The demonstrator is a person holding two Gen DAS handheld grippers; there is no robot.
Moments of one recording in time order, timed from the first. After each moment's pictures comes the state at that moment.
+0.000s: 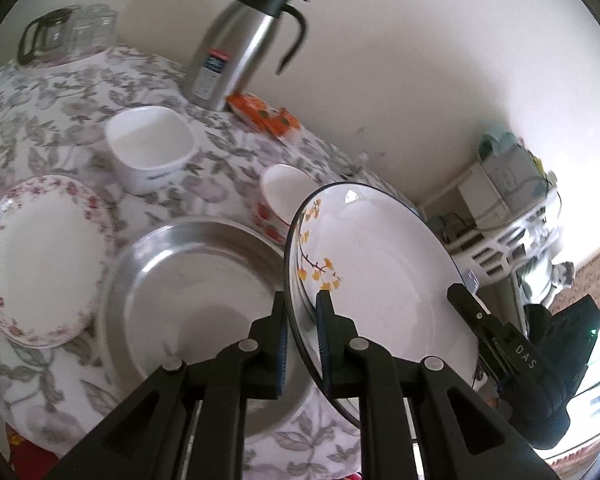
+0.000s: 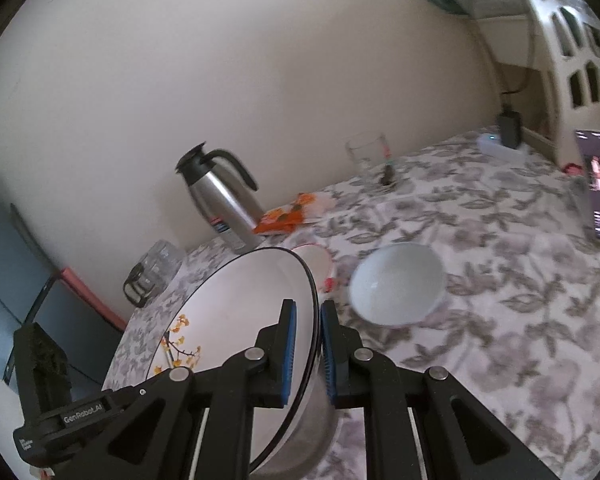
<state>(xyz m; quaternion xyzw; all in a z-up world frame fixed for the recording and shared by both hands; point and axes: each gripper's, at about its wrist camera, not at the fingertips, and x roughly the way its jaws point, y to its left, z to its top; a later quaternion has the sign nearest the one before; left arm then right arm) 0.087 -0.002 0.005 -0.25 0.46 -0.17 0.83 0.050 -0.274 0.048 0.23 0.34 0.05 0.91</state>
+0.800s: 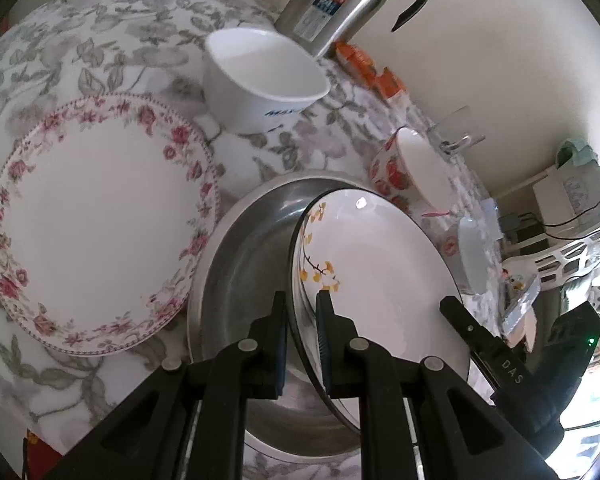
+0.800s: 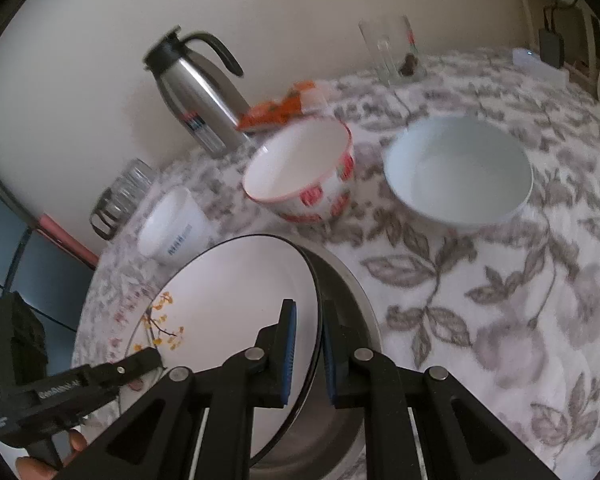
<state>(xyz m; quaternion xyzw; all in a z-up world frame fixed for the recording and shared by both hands) 0.116 0.046 -0.085 -0.24 0.55 -0.09 0.79 0.097 -0.223 -0.066 0.22 0.47 0.06 0.85</state>
